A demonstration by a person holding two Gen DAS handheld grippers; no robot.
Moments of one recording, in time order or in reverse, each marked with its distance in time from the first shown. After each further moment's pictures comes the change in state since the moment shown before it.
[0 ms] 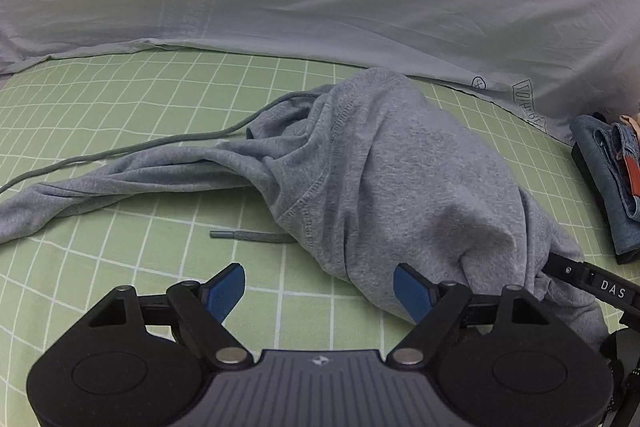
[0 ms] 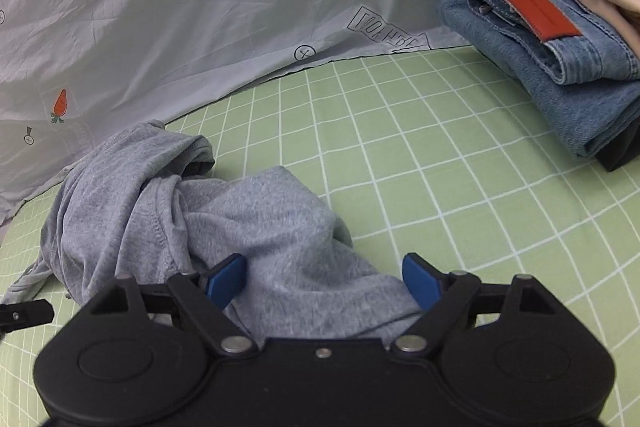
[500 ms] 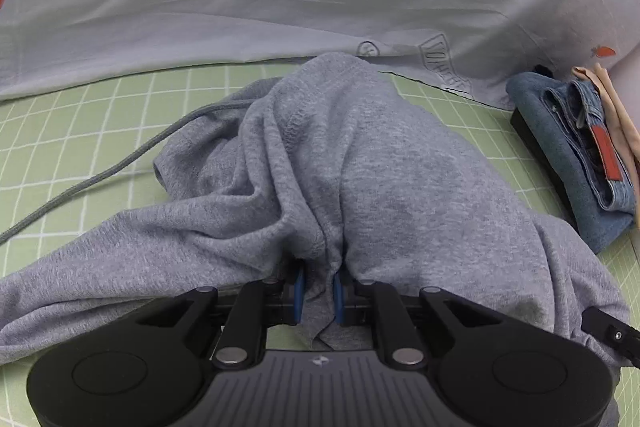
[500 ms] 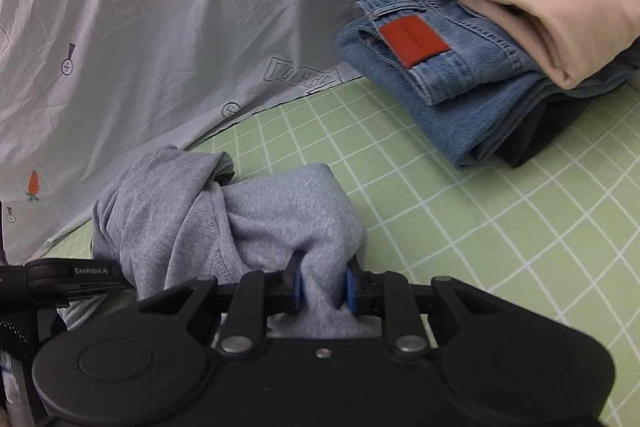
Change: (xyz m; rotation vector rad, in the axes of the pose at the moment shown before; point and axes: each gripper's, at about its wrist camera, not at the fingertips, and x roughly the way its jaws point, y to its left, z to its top) left arm 0.082 -0.113 0.046 0.207 0.054 -0.220; right arm -0.049 -0.062 -0.006 0.175 -0.084 -0.132
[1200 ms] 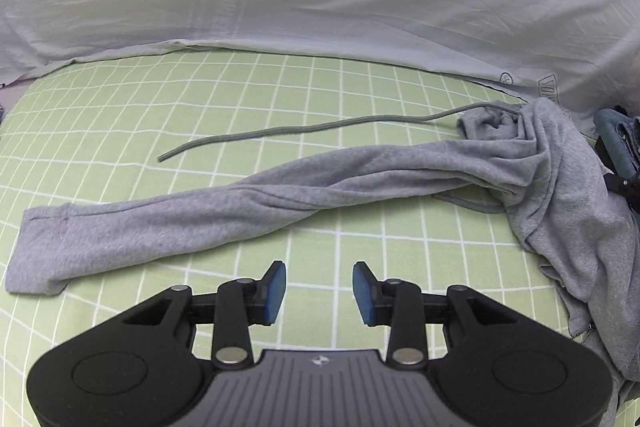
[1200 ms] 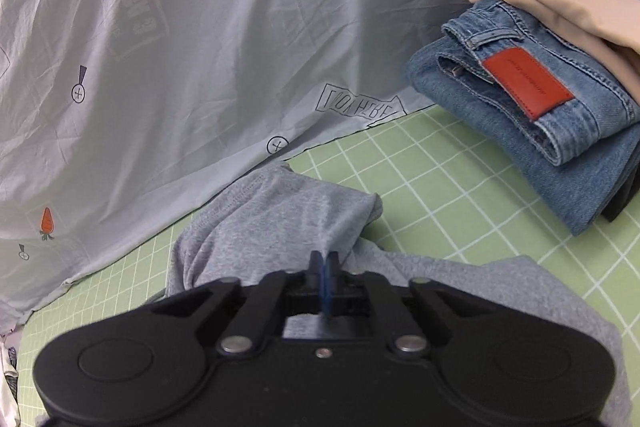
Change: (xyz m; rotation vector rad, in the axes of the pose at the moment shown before) left arm -0.138 0.114 -0.082 -0.208 -0.030 0.298; right arm 0.043 0.081 0.039 -0.009 -0.067 0.110
